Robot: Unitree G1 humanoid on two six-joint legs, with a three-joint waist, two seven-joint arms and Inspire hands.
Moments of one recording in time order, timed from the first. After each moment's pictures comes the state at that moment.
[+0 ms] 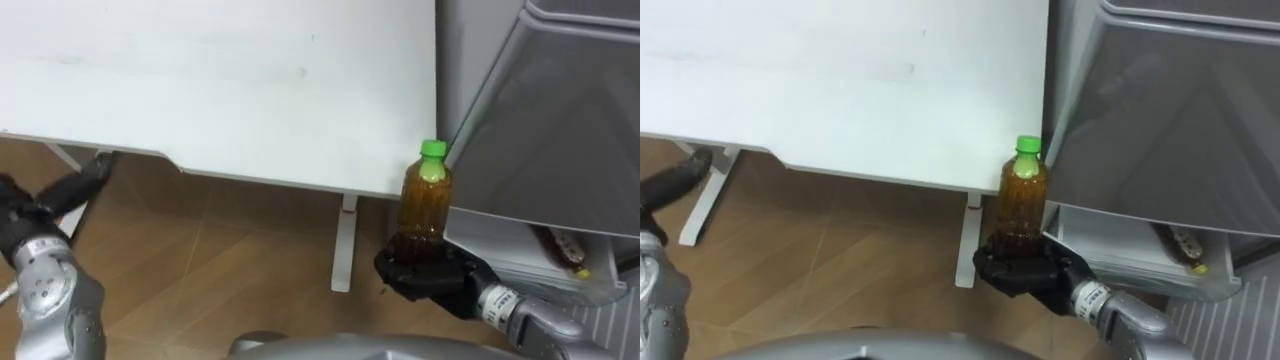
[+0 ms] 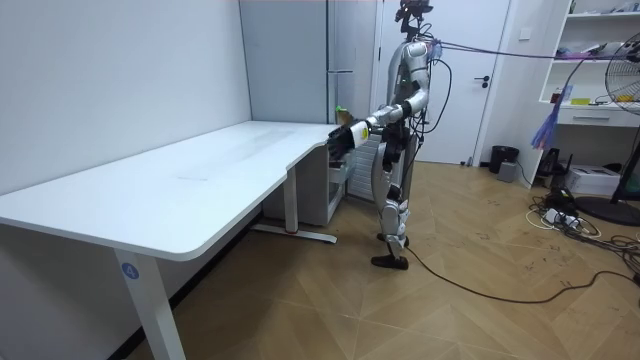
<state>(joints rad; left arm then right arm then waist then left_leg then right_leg) 0.28 0.25 0.31 0.24 -0.42 -0.03 0.41 0.32 -0.29 0.04 0.35 0.33 0.20 0.68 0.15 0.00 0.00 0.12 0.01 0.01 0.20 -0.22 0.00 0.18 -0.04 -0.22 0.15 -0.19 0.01</state>
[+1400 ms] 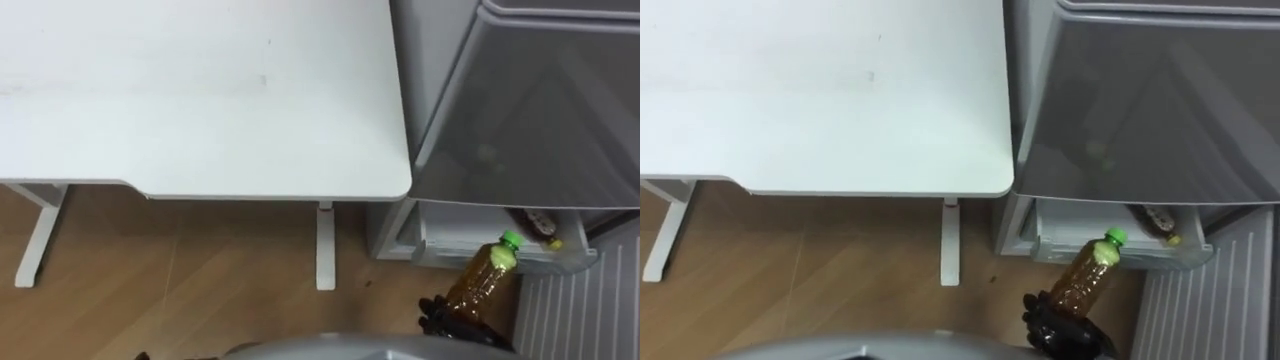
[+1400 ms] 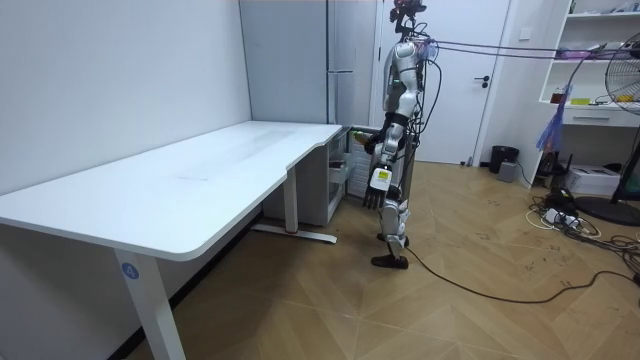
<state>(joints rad) 0.28 0.23 0.09 0.97 -0.23 0.12 0.09 0.28 -0.28 0.00 1.04 0.80 0.14 0.53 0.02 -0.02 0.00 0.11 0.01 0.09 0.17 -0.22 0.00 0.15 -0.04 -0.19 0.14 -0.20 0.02</state>
